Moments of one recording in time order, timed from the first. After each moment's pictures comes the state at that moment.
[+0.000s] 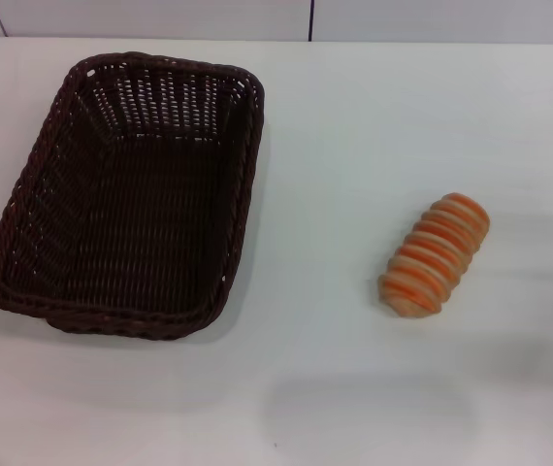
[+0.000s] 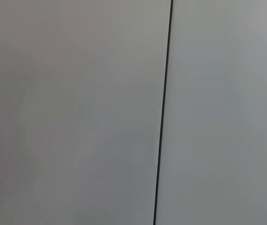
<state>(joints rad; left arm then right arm) -0.31 -2.06 -2.89 -0.26 1.15 -1.37 2.55 0.33 2.08 0.48 0.30 -1.58 -1.60 -0.07</state>
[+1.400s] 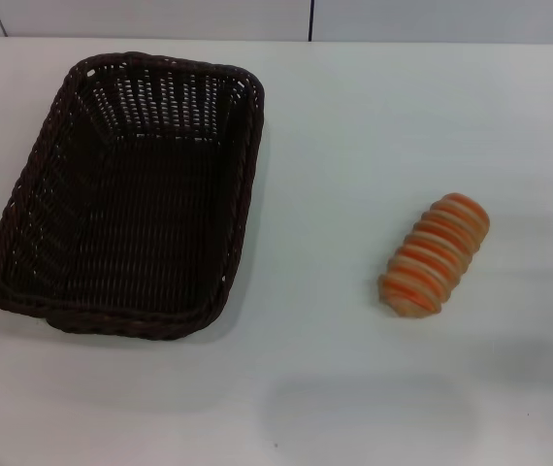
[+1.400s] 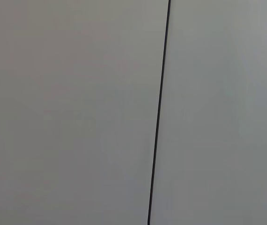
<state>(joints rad) -0.31 -2.07 -2.88 -0.25 1.15 -1.39 2.54 0.33 2.08 0.48 0.30 -1.58 -1.60 -0.07</state>
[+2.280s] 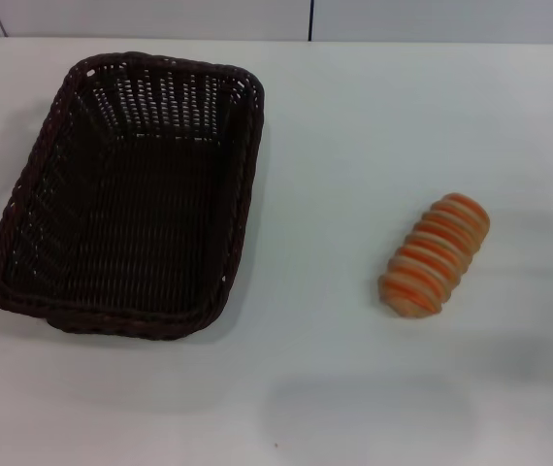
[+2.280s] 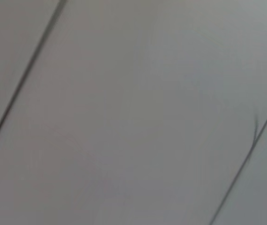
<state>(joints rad) -0.22 -2.06 -2.41 -1.13 1.45 -1.19 1.24 0.34 2.08 0.48 0.30 -1.58 -1.60 -0.07</state>
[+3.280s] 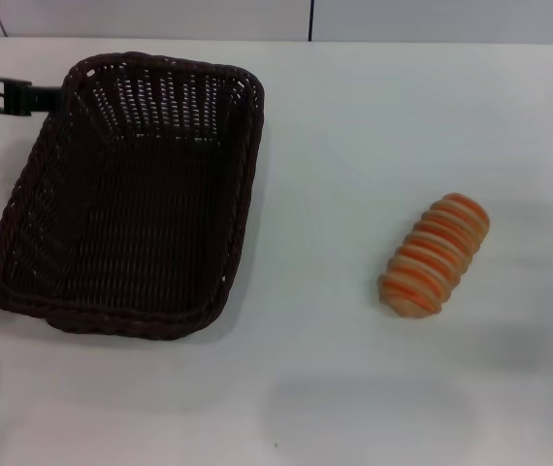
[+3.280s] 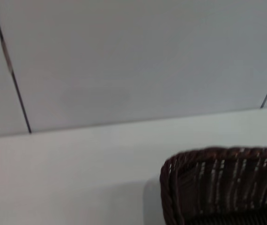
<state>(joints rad) -0.22 -2.07 -1.81 -1.79 2.68 -1.21 0.21 0.36 2.08 0.48 0.29 -1.58 -1.59 -0.07</state>
